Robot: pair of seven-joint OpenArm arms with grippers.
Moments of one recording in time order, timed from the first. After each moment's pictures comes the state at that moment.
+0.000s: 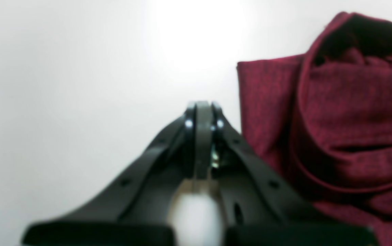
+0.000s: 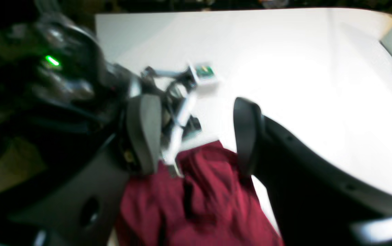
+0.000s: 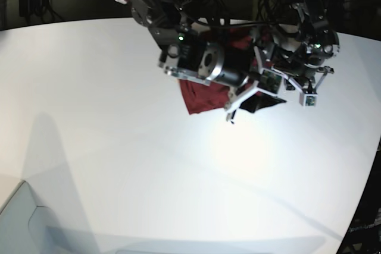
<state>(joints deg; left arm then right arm) 8.1 0.5 -24.2 88.8 -0.2 -24.8 40.0 -0.6 -6.4 -33.3 105.7 -1.7 39.9 -36.2</state>
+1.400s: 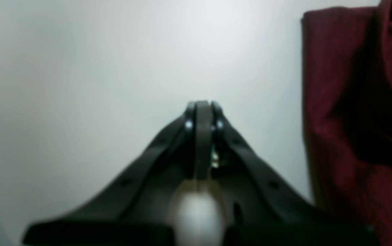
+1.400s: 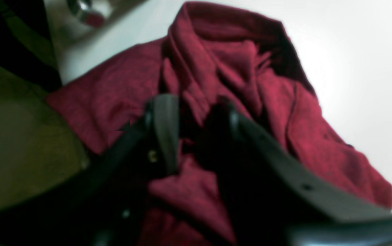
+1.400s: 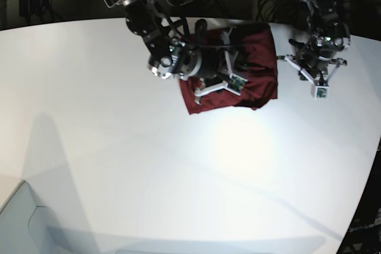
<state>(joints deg) 10.6 -2.2 -26.4 92.0 0.8 -25.3 42.8 0.2 -4.2 -28.0 86.1 -2.6 39.9 -34.3</state>
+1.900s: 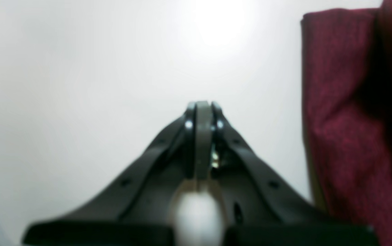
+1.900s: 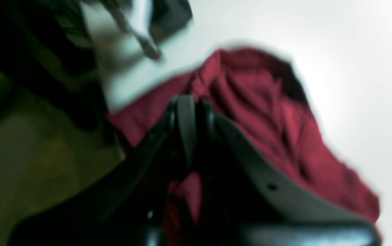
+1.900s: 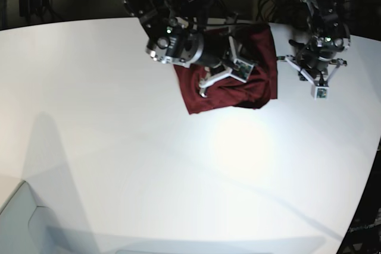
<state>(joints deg) 10.4 -2.2 -26.5 92.0 0.9 -25.3 43.1 -6.1 -4.2 -30.6 98.7 -2.6 39.8 -34.8</state>
